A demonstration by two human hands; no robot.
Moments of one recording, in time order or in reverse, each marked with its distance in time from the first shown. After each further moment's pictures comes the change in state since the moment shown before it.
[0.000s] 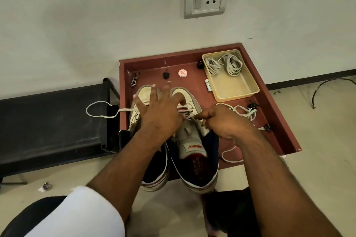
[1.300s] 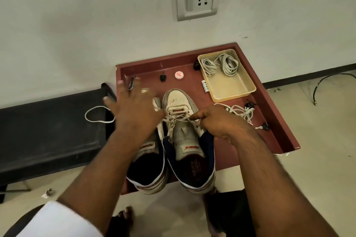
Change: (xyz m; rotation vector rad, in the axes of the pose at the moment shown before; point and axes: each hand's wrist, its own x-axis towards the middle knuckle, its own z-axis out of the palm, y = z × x) left_hand -0.008 -0.021 -0.028 0.082 0.110 -0.170; right_hand 0.005 0.002 -0.001 0.093 -0.053 0.034
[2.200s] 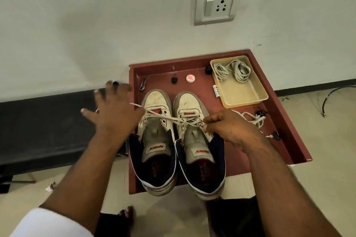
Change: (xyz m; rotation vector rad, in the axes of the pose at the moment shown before) left_hand -0.001 -0.061 -0.007 -0.197 0.068 -0.274; right_hand -0.001 0.000 0.005 0.147 0.089 0.022
